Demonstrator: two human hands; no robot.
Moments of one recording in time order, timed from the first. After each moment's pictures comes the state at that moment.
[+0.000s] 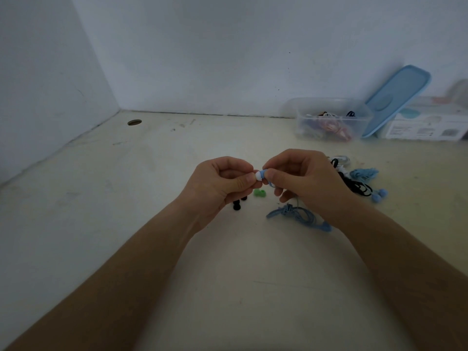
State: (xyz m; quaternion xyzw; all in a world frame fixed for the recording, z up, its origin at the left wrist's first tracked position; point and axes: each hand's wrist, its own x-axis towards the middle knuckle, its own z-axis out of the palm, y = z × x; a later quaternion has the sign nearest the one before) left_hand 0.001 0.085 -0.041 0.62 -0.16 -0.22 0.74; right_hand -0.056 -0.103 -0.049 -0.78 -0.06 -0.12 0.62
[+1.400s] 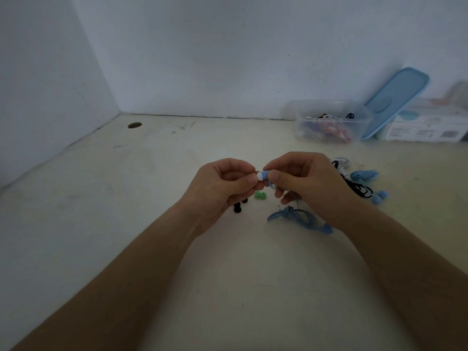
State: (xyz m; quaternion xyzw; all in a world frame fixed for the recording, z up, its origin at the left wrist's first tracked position) left_hand 0.000 0.083 -0.042 0.60 -0.17 -0.23 0.75; right_hand -0.057 -0.104 -0.048 -0.76 -0.05 -0.11 0.64
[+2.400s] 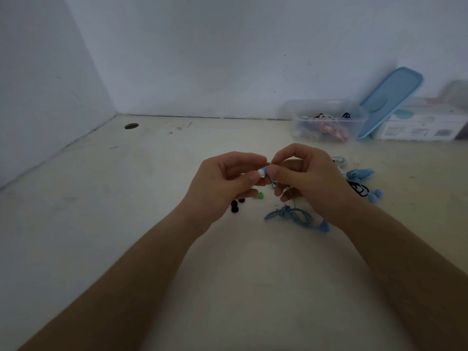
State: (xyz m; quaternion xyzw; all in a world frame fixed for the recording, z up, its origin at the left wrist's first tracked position) left_hand -0.011 0.080 -0.036 0.67 -0.28 -0.14 0.67; right_hand -0.062 -0.102 -0.040 -0.74 -0.02 -0.12 0.66
